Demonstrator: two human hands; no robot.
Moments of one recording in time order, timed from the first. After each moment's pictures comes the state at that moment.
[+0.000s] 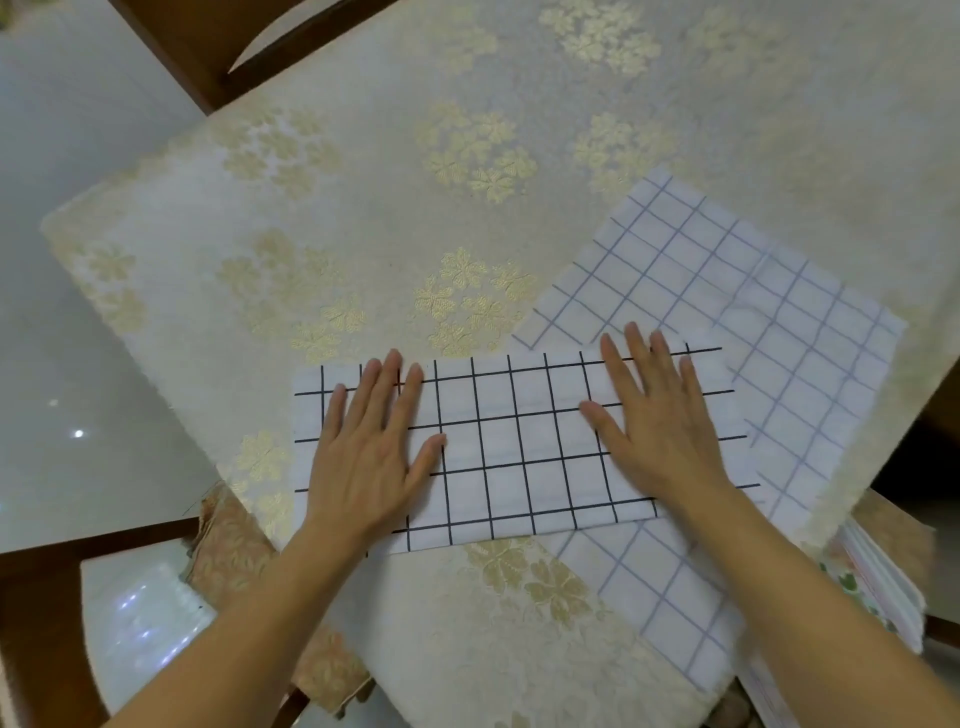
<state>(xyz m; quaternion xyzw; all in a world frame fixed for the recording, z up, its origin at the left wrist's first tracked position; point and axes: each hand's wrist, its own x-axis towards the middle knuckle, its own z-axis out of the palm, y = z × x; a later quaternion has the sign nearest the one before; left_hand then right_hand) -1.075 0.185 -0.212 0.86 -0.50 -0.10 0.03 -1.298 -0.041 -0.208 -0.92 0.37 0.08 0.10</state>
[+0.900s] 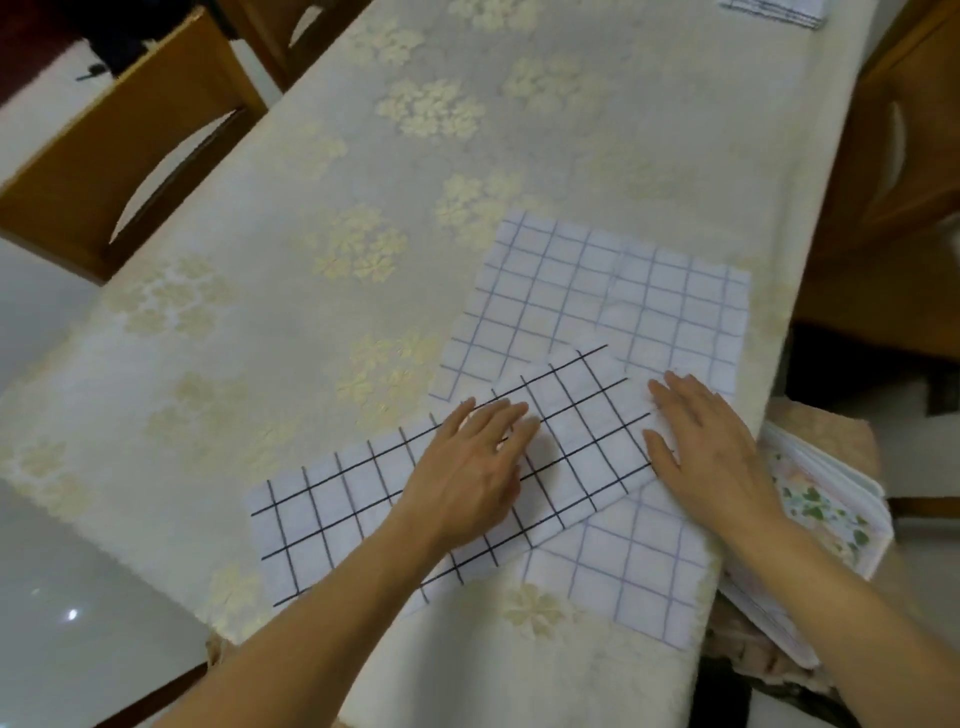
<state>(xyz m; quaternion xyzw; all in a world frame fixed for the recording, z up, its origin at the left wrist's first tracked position) -1.138 0.066 -0.158 0.61 -0.79 -0.09 0.04 -1.406 -0.032 -0.177 -0.84 0.52 -0.06 0.12</state>
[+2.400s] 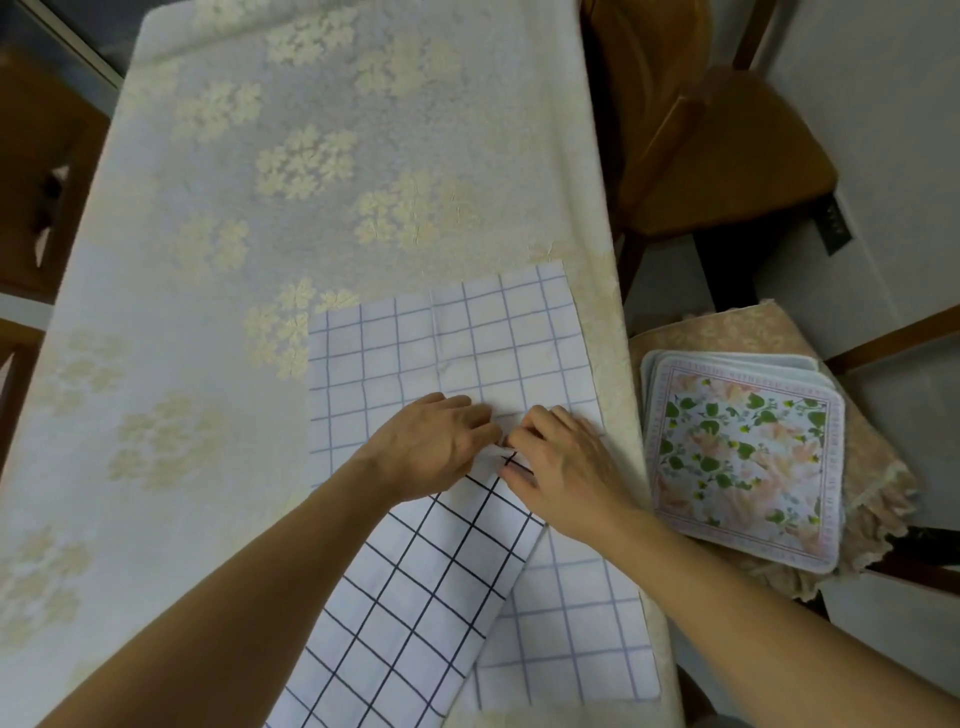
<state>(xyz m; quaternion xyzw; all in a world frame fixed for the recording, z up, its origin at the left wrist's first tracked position) -1.200 -0.135 -0.151 0.26 -0.96 -0.09 -0.06 -1.391 -0.066 -0.201 -0.78 0.57 -0.20 0.19</state>
